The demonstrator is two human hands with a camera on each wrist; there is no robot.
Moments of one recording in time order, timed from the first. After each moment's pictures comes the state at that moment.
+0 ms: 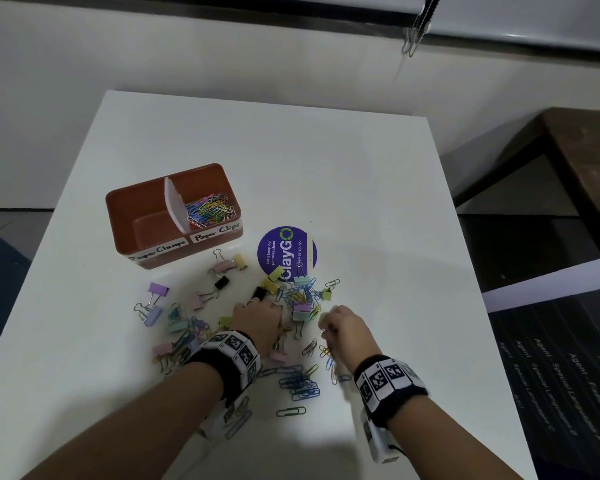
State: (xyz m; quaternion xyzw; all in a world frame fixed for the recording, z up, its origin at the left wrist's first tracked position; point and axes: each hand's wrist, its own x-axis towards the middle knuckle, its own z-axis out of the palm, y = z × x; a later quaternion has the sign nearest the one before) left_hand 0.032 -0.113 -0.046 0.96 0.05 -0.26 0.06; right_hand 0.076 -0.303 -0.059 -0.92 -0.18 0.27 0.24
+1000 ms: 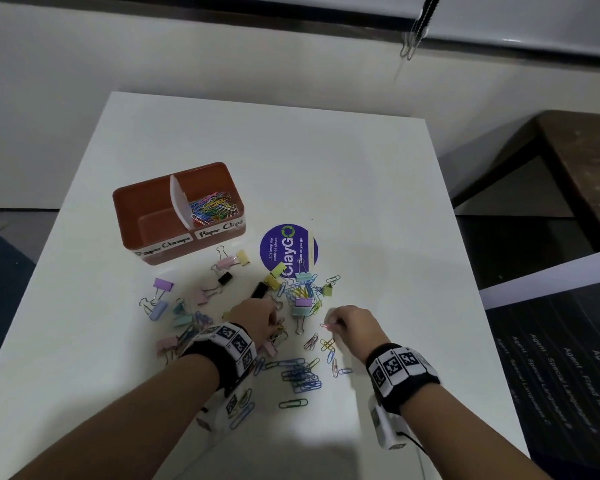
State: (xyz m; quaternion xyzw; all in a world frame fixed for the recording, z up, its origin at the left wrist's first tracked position) left_hand 0.024 -0.097 -0.038 0.94 0.10 -0.24 0.23; right_hand 0.086 -0.309 -0.043 -0.91 -0.17 0.30 0.23
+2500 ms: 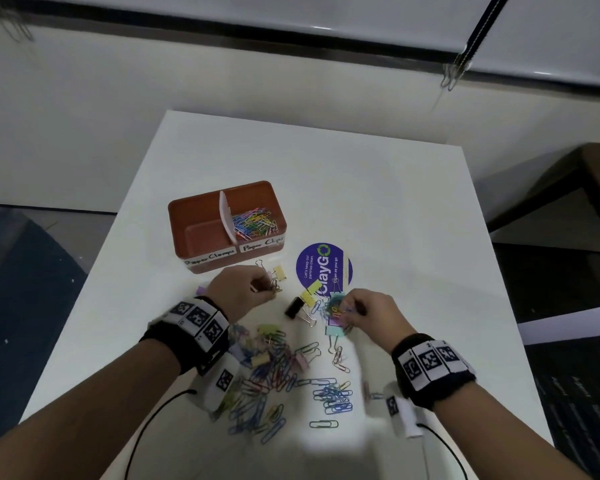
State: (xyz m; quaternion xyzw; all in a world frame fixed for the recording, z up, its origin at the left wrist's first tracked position) left_hand 0.023 -0.002 0.033 0.91 0.15 -0.08 0.38; right_hand 0.111 -0.255 0.022 -0.87 -0.21 0.28 0.33
